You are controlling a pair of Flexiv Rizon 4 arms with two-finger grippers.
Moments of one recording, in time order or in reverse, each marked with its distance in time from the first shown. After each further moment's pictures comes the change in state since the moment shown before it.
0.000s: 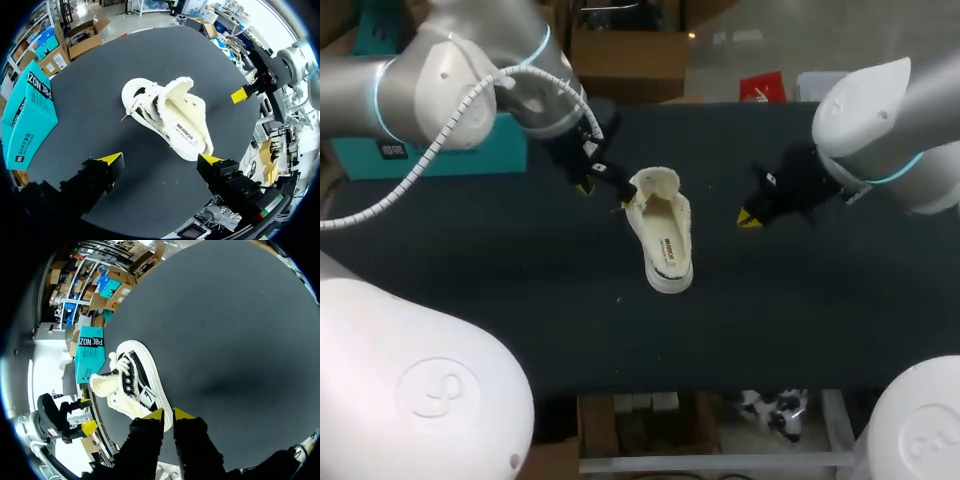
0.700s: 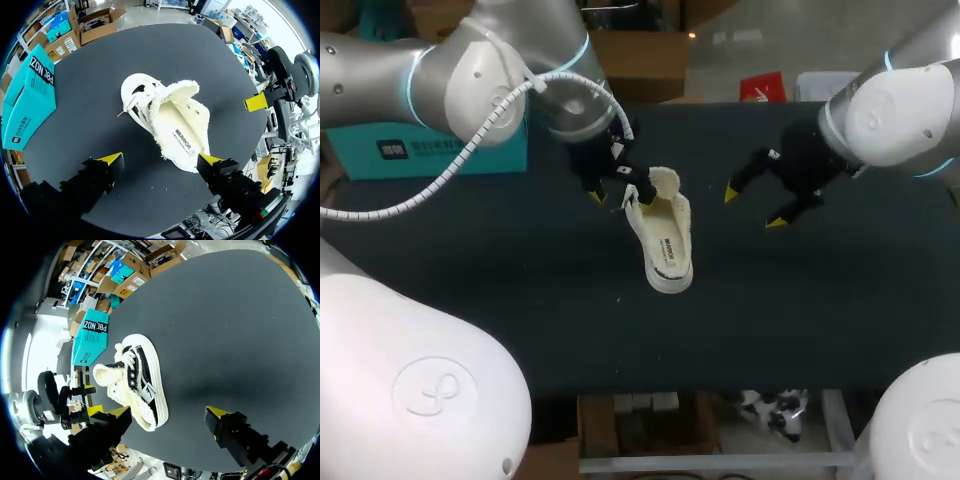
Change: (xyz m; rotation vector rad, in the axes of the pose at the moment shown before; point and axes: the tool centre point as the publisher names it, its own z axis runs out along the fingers) left arm 0.015 -0.010 0.022 -0.037 -0.056 -0.134; right arm 0.004 0.007 -0.017 0.042 -0.056 -0.177
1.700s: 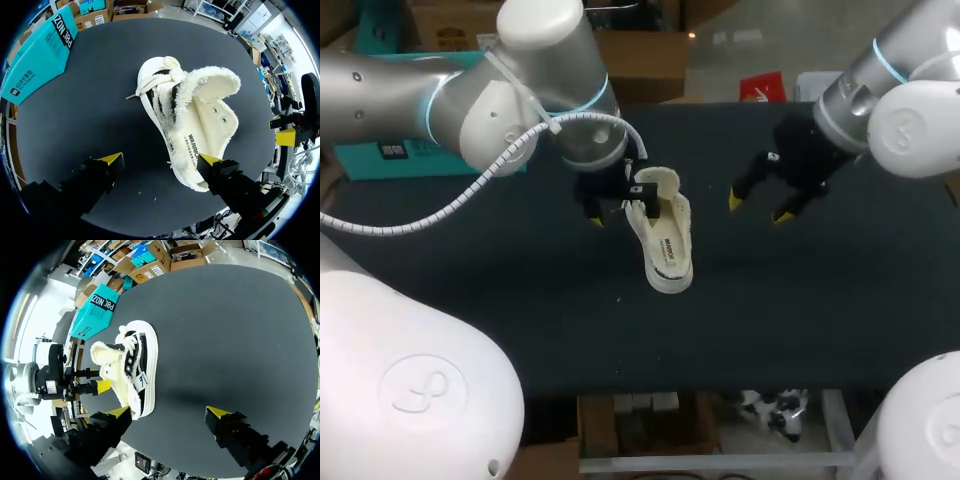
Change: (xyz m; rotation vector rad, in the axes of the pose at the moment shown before) left arm -0.004 0.015 0.042 0.029 -0.070 -0.303; right arm -0.013 0.000 -0.006 0.067 -0.088 -0.266
